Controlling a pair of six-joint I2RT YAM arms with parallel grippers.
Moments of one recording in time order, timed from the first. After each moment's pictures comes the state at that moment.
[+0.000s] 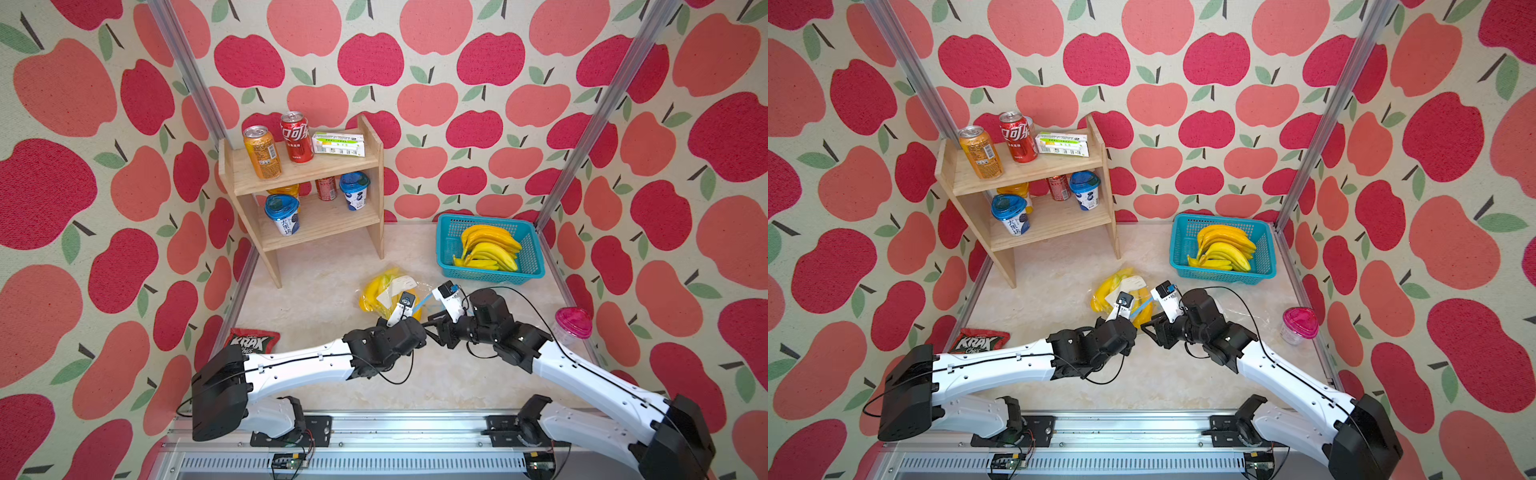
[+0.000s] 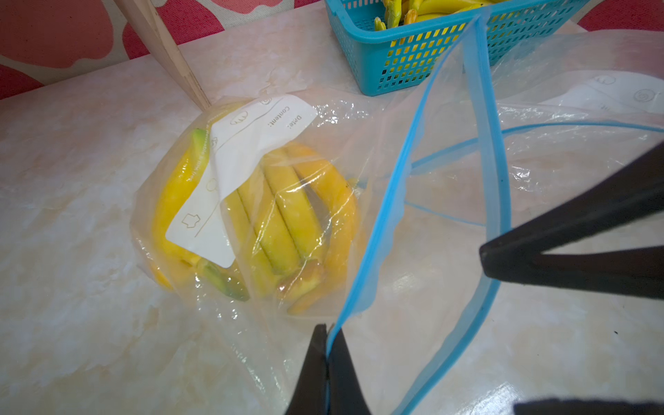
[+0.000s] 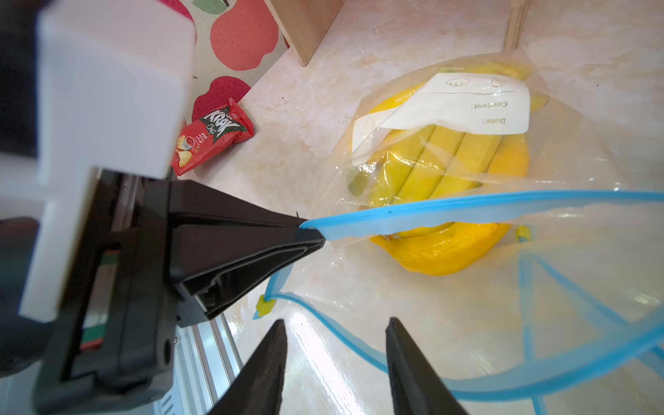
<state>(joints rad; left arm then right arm) -1.17 1.36 0.90 -0.35 -0.59 -0.50 0.80 1.04 0.68 -0.20 -0.35 0.25</state>
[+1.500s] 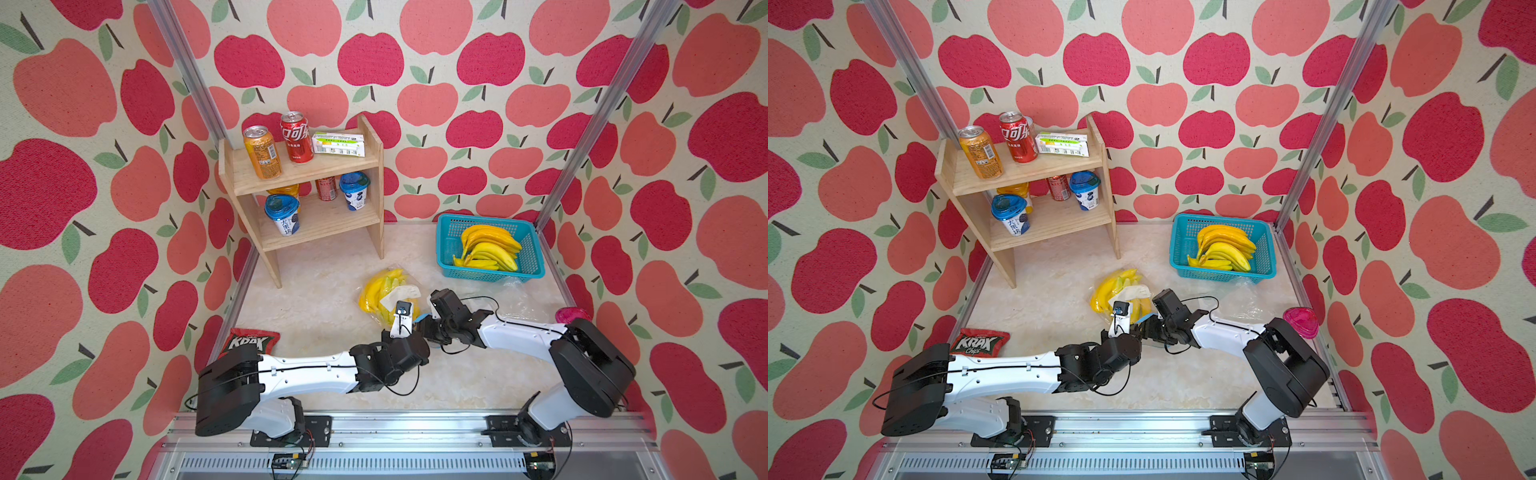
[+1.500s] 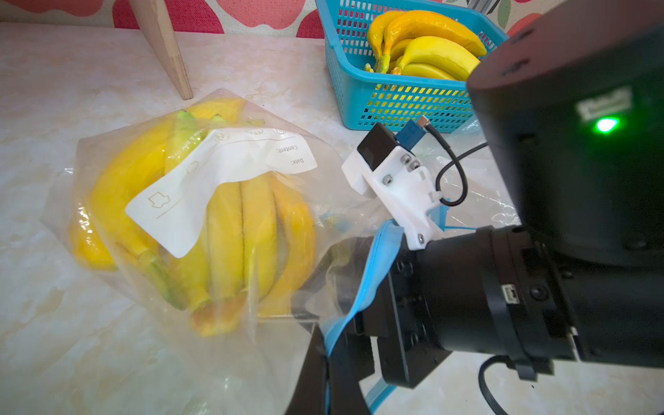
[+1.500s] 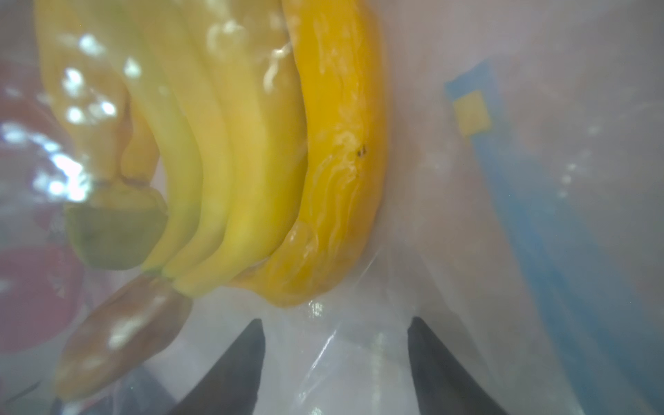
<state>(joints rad) -1.27 1.39 0.78 -0.08 -0.69 -0.72 0.81 1.57 0.77 -0.14 -0.21 0.84</state>
